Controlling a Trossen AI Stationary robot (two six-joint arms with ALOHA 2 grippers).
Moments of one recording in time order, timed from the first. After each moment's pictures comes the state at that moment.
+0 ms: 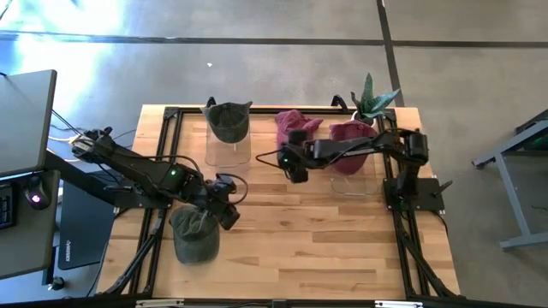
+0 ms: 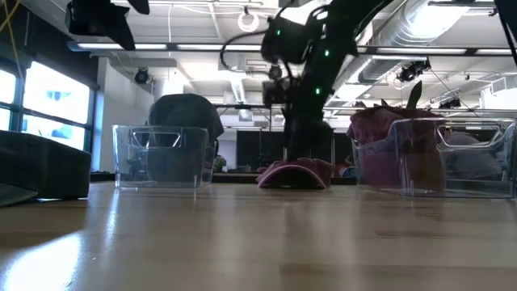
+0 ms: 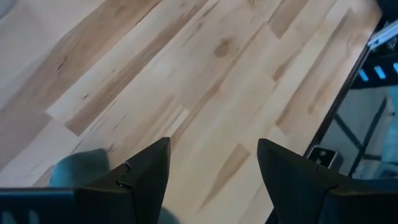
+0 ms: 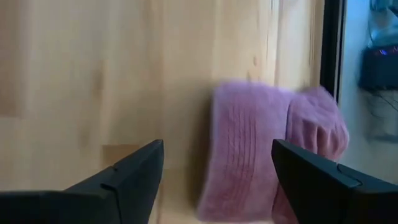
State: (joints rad) left arm -0.39 1.29 1.15 -0.83 -0.15 -1.12; right arm -0.14 1.88 1.26 -0.48 0.45 -0.38
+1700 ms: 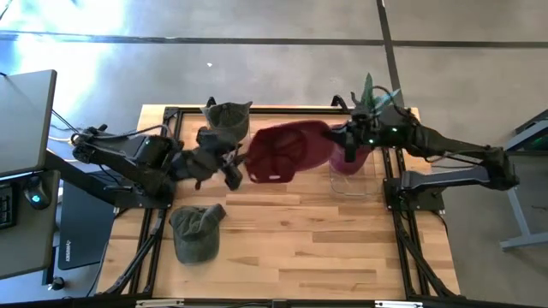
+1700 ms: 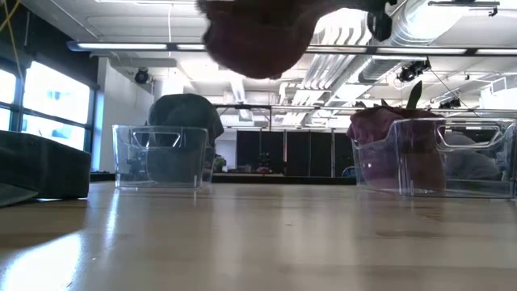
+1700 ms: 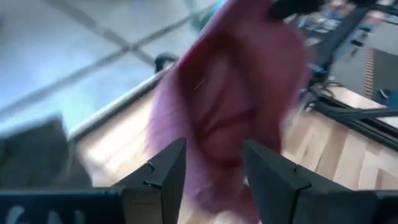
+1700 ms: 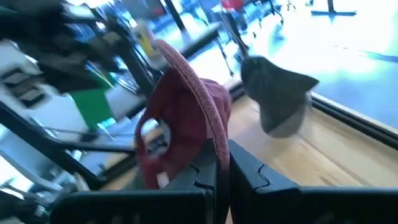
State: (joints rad) left arm -0.29 1.30 1.58 -0.93 -0.76 -0.65; right arm -0.27 0.91 0.92 -0.16 -0.08 0.50
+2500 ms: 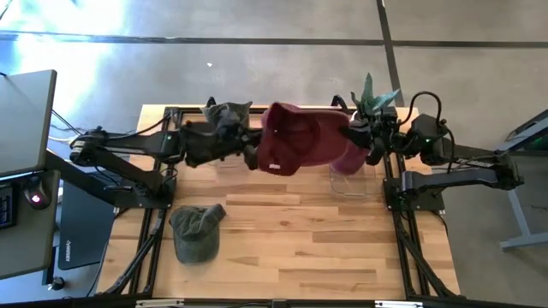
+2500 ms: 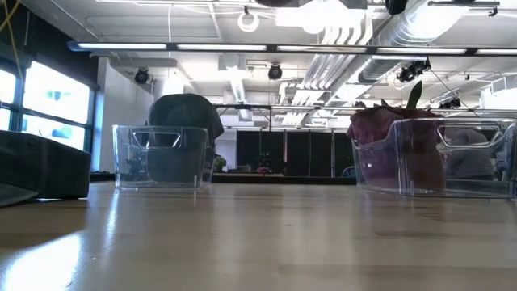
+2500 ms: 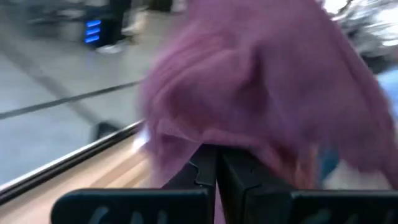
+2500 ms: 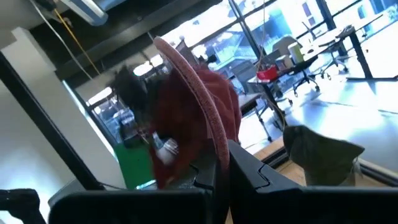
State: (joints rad) left arm -0.07 1.28 1.33 -0.17 -0.52 -0.46; right arm -0.14 0.73 0.82 0.08 0.05 0.54
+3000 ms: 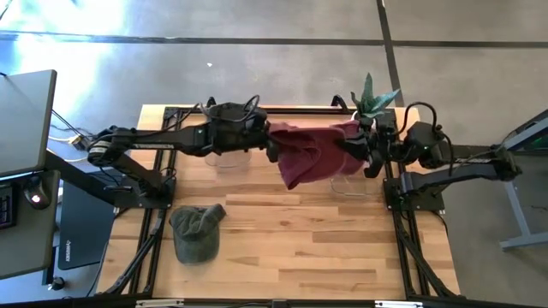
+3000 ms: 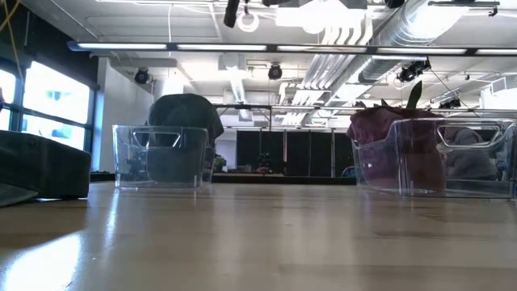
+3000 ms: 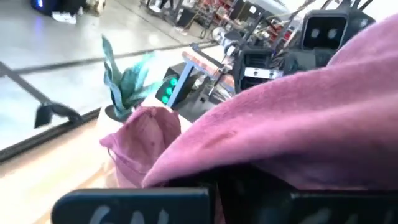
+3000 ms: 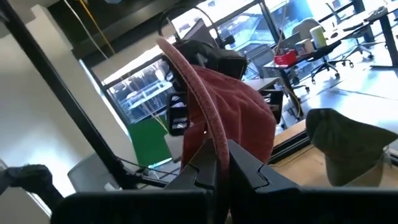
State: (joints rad) left arm 0.09 1.45 1.33 0.03 -0.19 -0.52; right arm 0.00 0.76 0.82 0.09 0.09 0.50
